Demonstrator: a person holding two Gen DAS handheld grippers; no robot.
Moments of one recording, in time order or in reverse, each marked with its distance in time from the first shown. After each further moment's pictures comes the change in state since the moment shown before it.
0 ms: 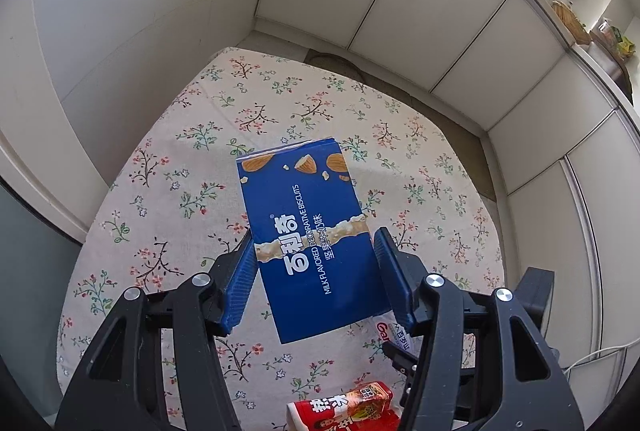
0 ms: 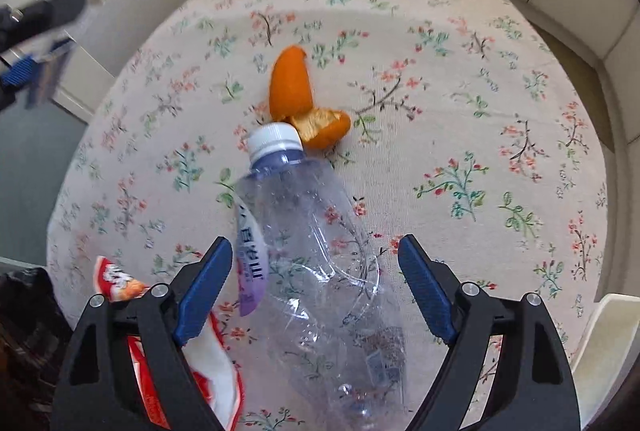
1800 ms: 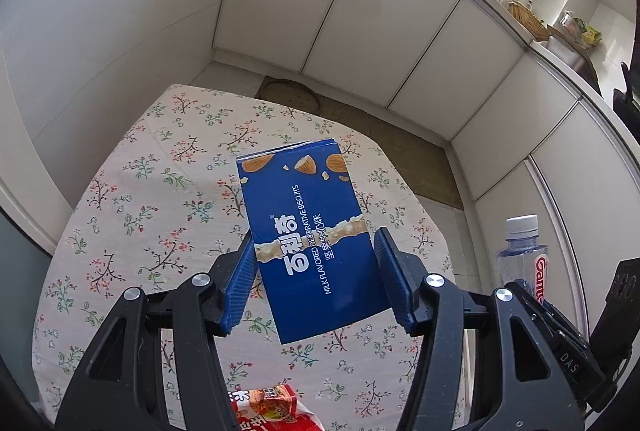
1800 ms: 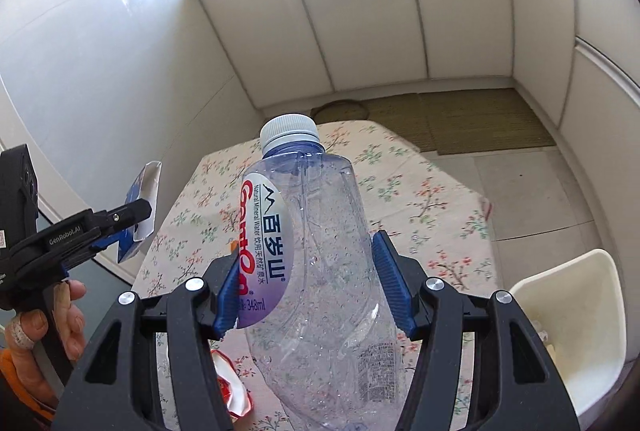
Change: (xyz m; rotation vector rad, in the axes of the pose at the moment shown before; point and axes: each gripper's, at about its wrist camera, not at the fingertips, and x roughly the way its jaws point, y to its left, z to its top) left arm -0.022 -0.085 -0.007 0.072 -0.099 -0.087; right arm -0.185 -0.090 -0.051 0.327 -0.565 0.005
